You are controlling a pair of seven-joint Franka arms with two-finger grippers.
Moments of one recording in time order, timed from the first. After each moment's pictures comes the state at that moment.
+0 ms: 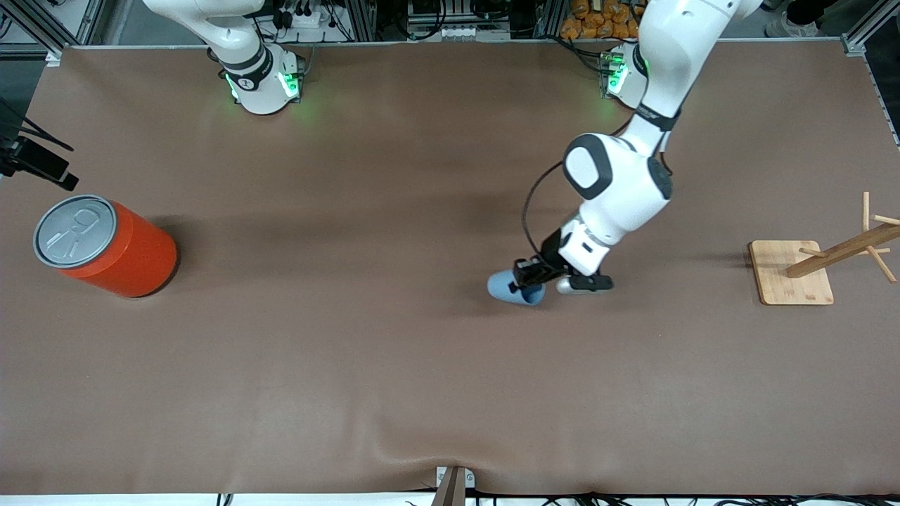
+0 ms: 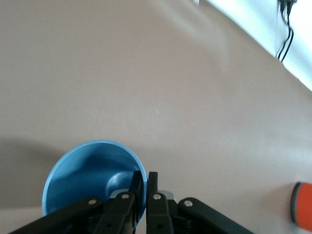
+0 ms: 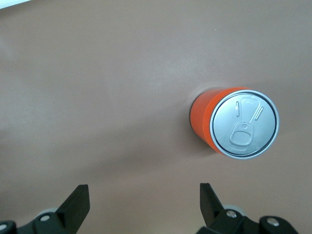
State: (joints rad) left arm -0.44 0.42 -0.10 -1.95 -1.01 2.81 0.12; right arm 0.04 0.01 -0.10 -1.45 -0.01 1.47 0.19
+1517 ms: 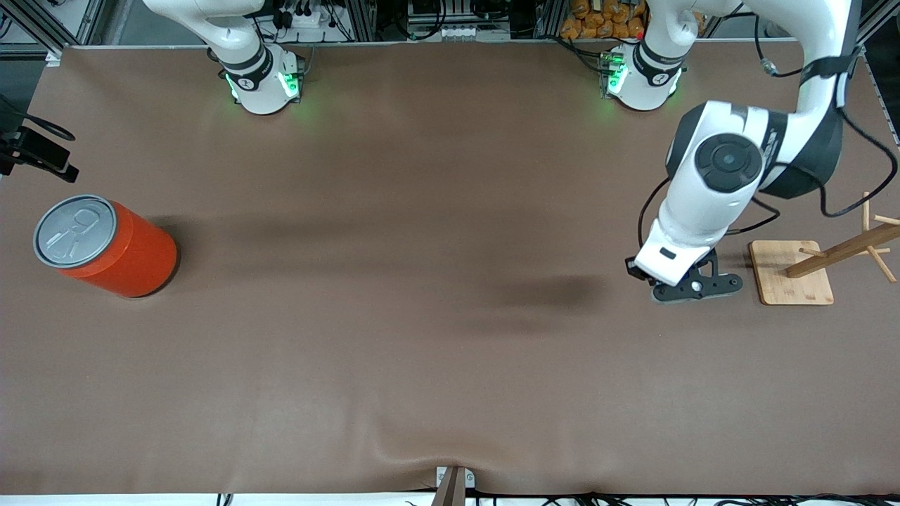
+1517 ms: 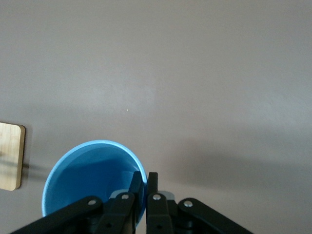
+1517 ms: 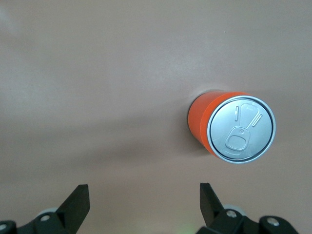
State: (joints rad) left arm -0.33 0.29 0.01 -1.76 0.22 2.11 -0.56; right arm 0.04 0.01 -0.10 -1.45 -0.01 1.44 0.06
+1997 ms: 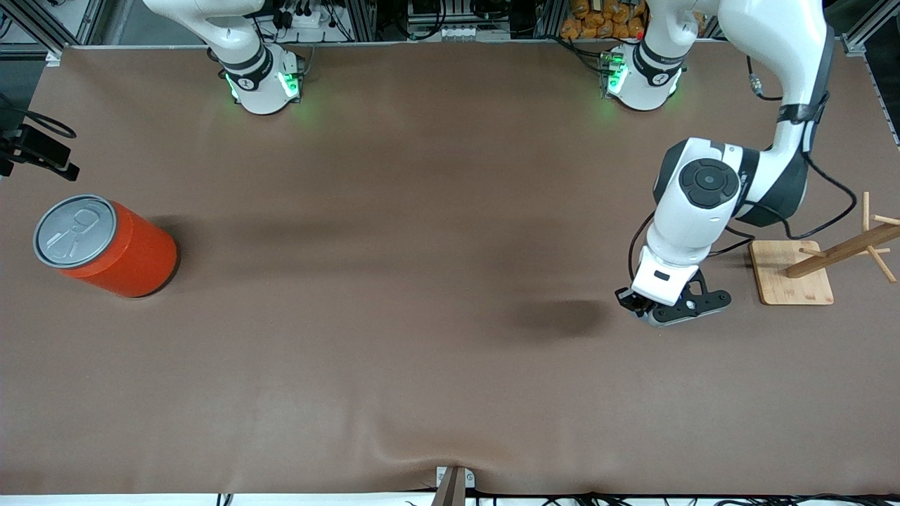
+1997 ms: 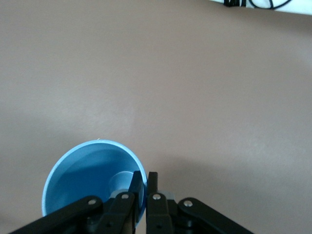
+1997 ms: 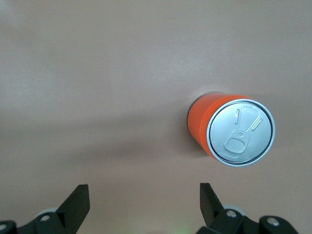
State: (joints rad) left arm -0.30 0.34 0.01 -1.87 0.22 2.45 -0.69; right arm 0.03 0.01 -0.10 -1.45 -0.01 1.44 0.01
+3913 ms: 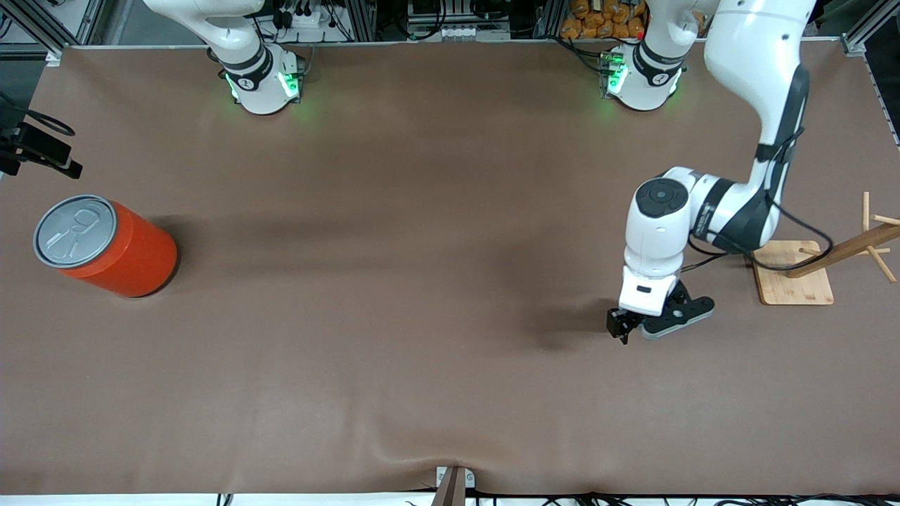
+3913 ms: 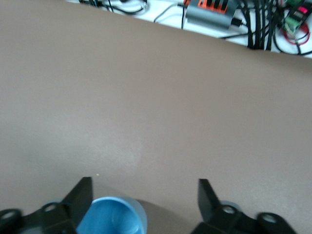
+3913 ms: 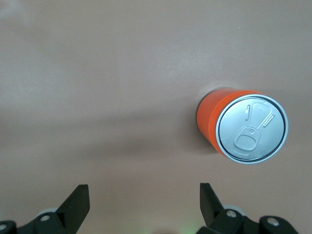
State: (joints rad) left arm -0.29 0.42 0.00 -1.85 0.60 2.56 -1.07; right arm 0.02 0.01 -0.10 -1.45 0.04 1.42 0.01
